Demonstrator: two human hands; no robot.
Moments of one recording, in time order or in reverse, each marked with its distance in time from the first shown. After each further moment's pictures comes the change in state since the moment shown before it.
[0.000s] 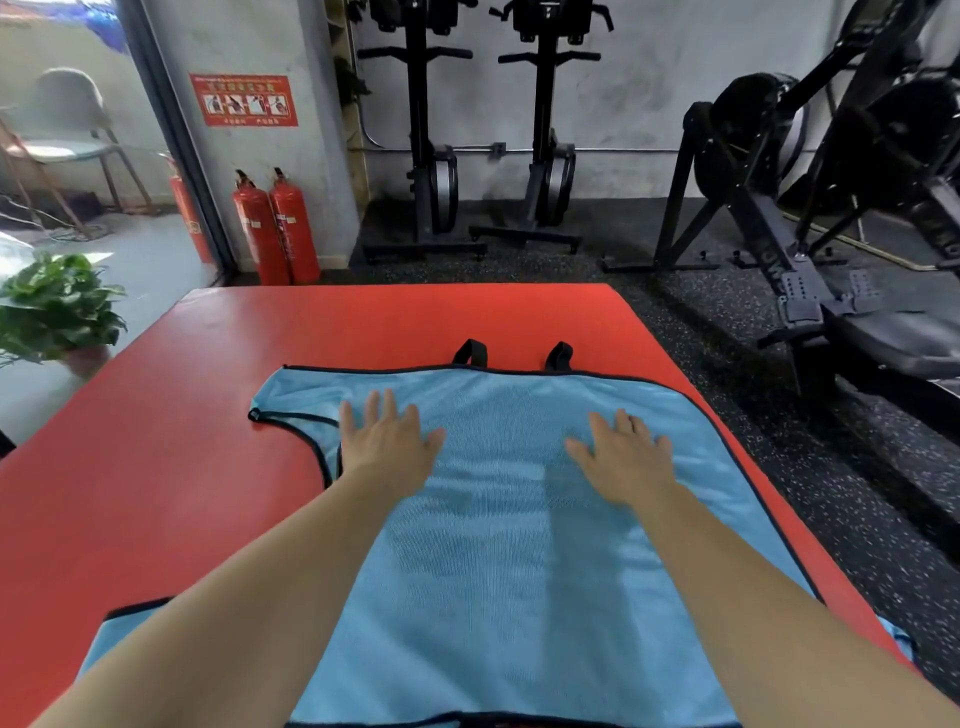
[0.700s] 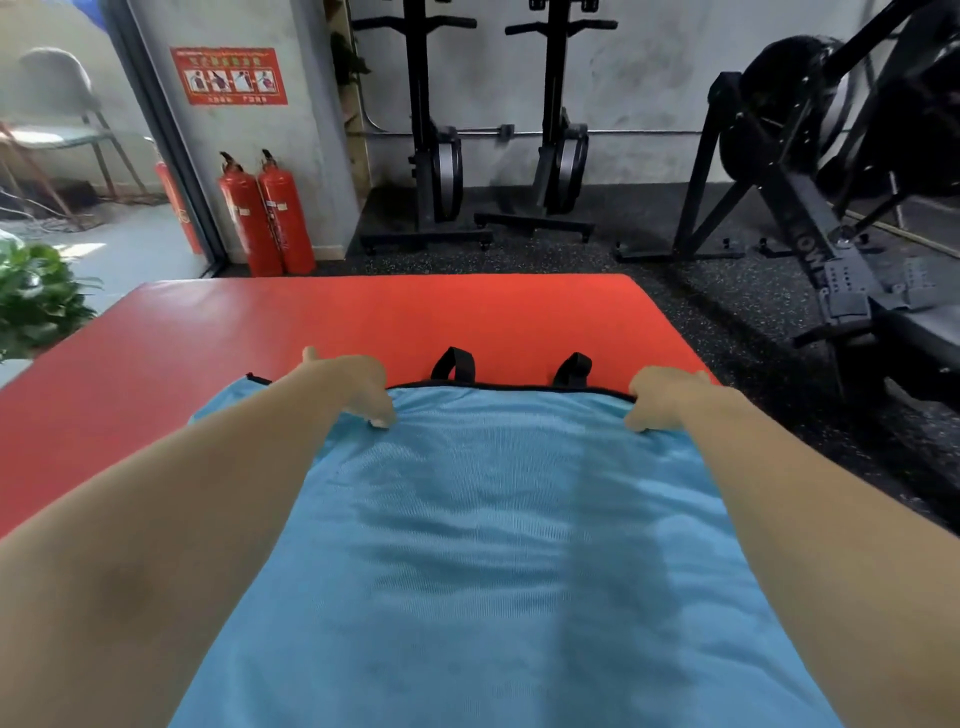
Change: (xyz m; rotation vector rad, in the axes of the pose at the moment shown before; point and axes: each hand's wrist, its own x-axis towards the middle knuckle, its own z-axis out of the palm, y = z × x) left_hand 0.145 -0.015 -0.030 0.128 -0.331 0.035; right_hand 0.155 0.047 -0.028 -0.068 -0.163 0.018
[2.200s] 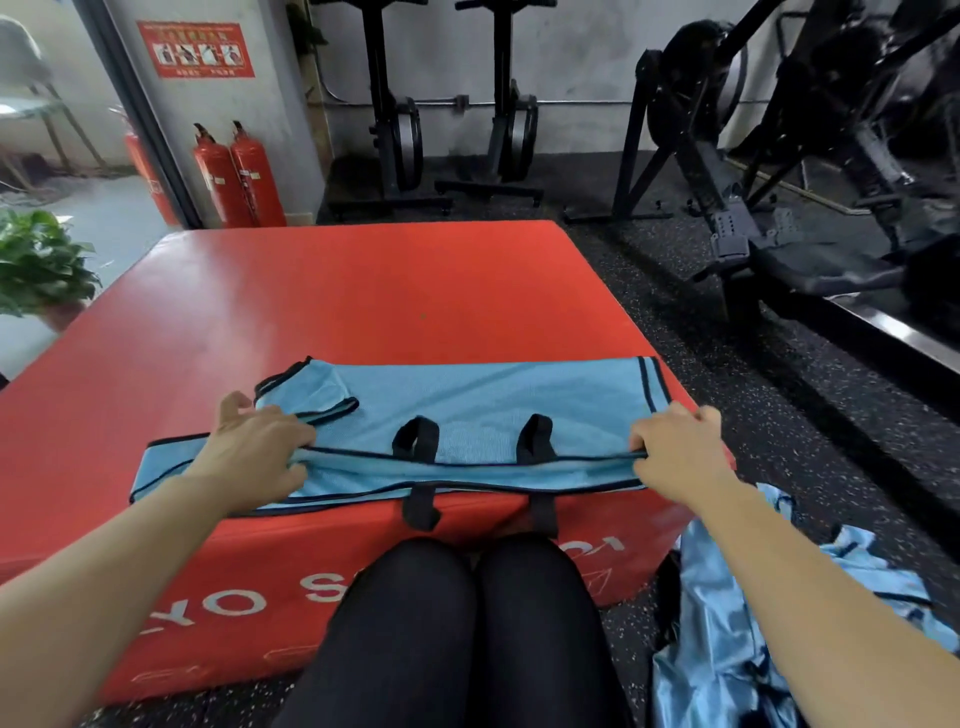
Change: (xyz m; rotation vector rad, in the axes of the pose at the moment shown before) left_hand -0.287 -0.056 0.159 0.091 0.504 0.243; right_hand -0.331 0.073 0.100 -0.091 0.300 -0.048
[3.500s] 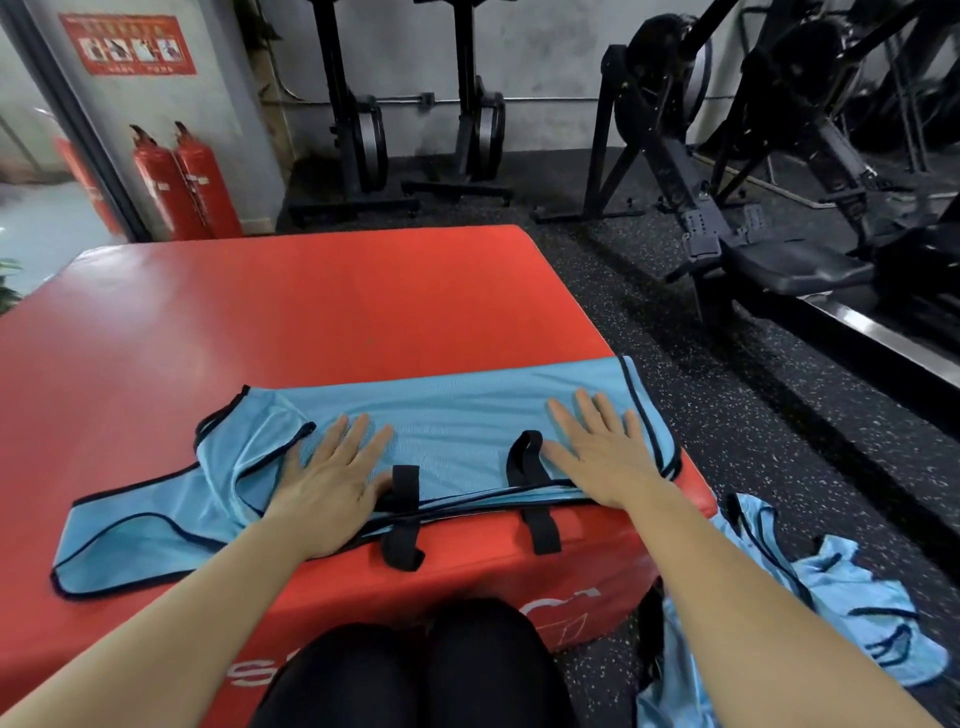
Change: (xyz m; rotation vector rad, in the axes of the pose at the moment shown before) left_hand 0.076 0.116 0.018 -0.173 -0.247 0.018; right_hand 0.078 0.000 0.046 0.165 -0.228 -0.052
